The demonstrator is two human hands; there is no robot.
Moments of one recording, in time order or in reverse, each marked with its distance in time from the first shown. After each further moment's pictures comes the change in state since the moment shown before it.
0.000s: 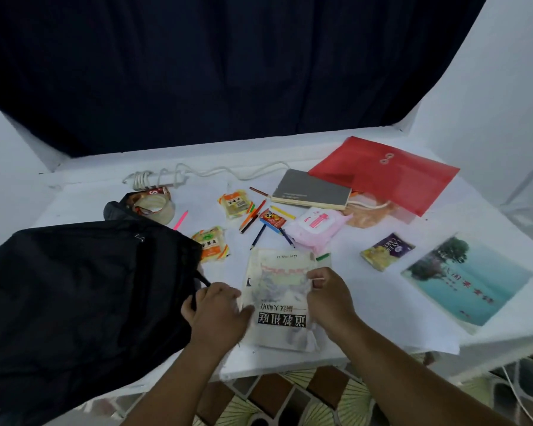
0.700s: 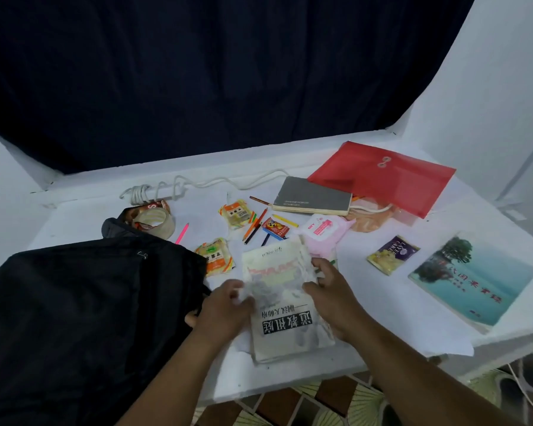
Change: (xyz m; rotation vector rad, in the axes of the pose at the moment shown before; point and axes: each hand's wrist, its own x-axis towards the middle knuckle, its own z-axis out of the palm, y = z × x) left_hand 0.034 -0.004 -0.026 -0.425 -0.210 -0.101; right_hand 0.004 -0.018 0.009 0.198 -0.166 -0.113
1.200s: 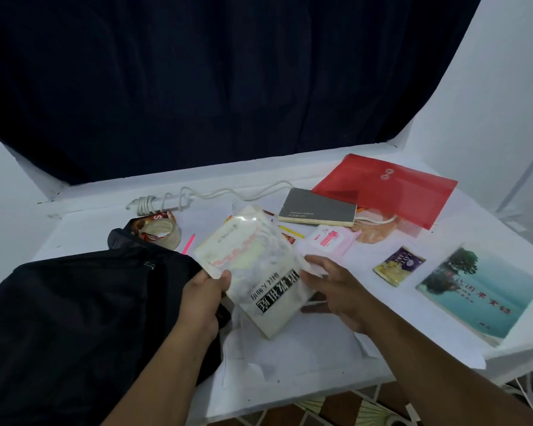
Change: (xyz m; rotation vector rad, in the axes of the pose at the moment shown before) left_hand 0.008 0.025 -0.045 -0.913 0.181 -0.141; right_hand 0.012 -0.030 -0.009 0.243 -0.220 0.049
